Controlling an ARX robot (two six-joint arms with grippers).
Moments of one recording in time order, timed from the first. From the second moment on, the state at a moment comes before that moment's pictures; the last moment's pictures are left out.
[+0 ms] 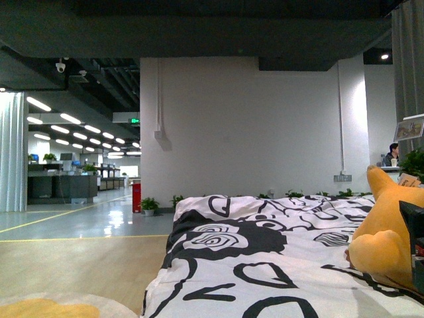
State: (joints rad) left arm 0.00 0.00 0.01 0.00 0.00 -0.01; right arm 0.24 1.30 0.44 1.20 0.36 -0.24
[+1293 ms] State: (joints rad) left arm 0.00 0.00 0.01 0.00 0.00 -0.01; right arm 0.12 1.24 0.53 0.80 0.16 -0.12
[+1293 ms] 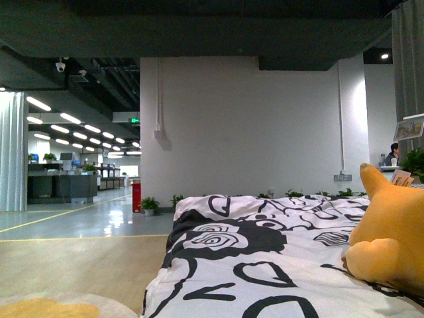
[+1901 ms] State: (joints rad) left arm 0.00 0.00 0.01 0.00 0.00 -0.01; right arm -0.07 0.75 0.44 0.52 -0.32 0.38
